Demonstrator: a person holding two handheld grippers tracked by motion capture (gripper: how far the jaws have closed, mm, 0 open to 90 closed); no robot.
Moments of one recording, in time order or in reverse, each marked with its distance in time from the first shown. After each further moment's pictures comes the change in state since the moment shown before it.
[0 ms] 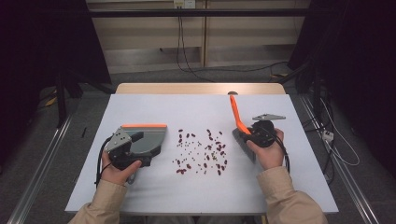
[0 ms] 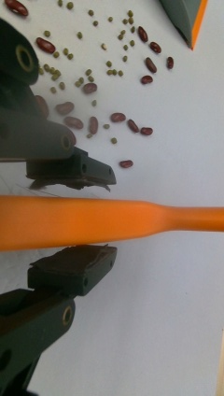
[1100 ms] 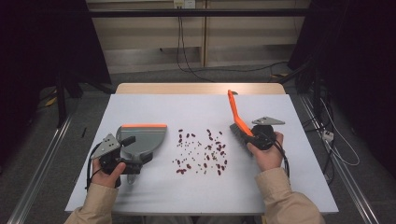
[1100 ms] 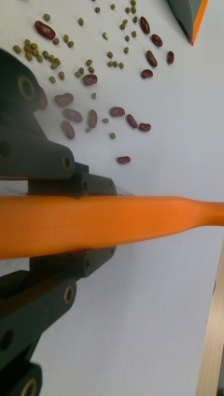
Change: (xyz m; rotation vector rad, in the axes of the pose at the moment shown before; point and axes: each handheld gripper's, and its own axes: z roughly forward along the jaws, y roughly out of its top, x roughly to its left) left arm 0.014 -0.018 -0.021 -0.034 -0.057 -0.005; right arm 0.004 -0.009 0.003 -0.064 -0.028 -0.041
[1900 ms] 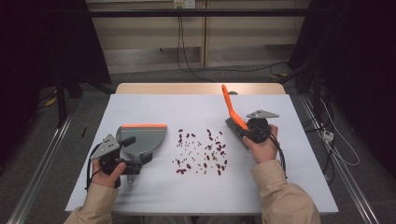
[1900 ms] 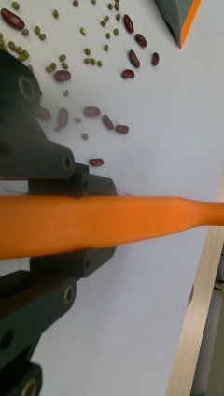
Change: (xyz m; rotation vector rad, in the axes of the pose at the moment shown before) left arm 0.001 -0.001 -0.001 -0.006 -0.005 -0.002; right arm 0.002 0.019 0.016 -0.021 0.016 -0.046
